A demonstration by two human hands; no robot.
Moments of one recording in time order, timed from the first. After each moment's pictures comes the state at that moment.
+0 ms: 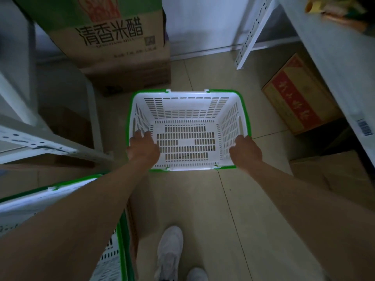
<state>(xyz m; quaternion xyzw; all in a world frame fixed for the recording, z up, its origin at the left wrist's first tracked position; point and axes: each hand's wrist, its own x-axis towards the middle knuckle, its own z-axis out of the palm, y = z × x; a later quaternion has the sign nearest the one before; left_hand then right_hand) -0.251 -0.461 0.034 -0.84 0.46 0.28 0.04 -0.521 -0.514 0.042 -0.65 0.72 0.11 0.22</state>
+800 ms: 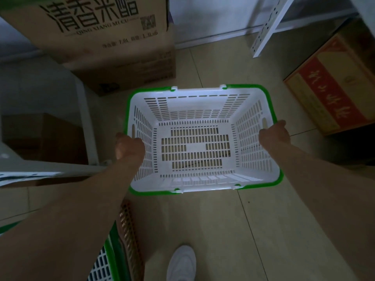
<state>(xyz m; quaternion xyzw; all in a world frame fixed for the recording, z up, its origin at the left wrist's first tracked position) -0.191 -0.520 -0.046 -0.93 0.21 0.30 -0.10 -0.525 -0.618 -0.038 -0.42 0.86 0.01 0.28</state>
